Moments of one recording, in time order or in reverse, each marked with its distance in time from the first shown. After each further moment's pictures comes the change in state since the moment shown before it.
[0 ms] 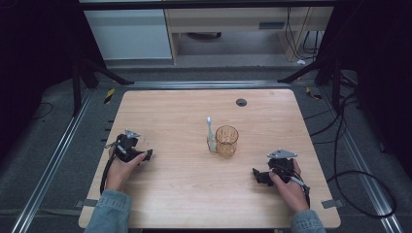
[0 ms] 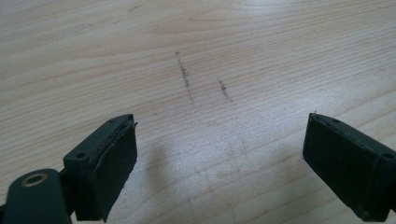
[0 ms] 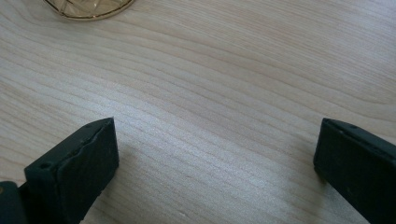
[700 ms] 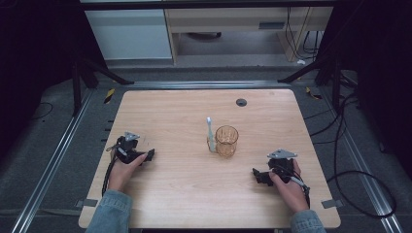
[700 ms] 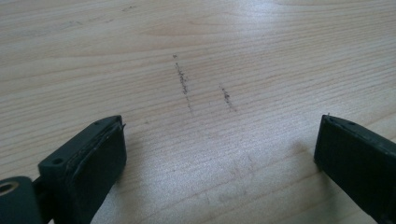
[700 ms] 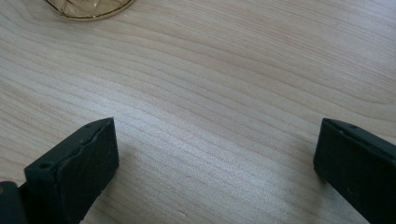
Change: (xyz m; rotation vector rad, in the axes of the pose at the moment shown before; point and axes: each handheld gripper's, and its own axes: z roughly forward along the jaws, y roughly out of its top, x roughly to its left) left arm 0.004 -0.011 0.018 -0.083 -0.030 -0.040; right arm 0.000 0.000 0.000 -0.001 0.001 0.001
